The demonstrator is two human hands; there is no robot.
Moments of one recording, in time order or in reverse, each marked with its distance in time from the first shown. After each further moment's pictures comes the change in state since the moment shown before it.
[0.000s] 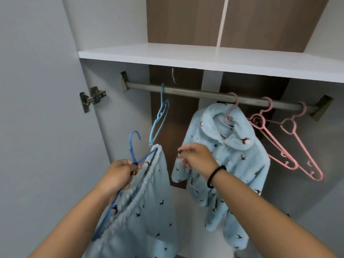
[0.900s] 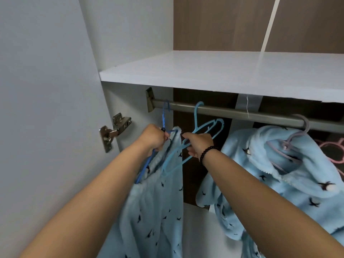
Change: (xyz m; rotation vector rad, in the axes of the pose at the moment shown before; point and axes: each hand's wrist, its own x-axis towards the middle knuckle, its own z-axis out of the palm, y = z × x) left_hand 0.210 0.132 -0.023 0.239 -0.029 0.153; right_hand 0.216 -0.072 0.094 0.326 0.169 0.237
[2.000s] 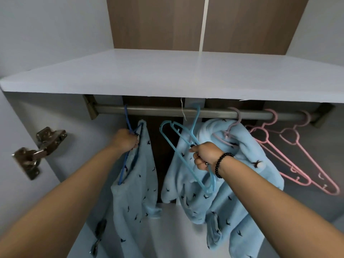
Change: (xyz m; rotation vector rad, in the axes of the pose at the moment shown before) left_hand 0.065 0.000 0.062 0.142 -0.104 0.056; right_hand -0.038 0.011 -0.142 -0.029 0.036 0.090
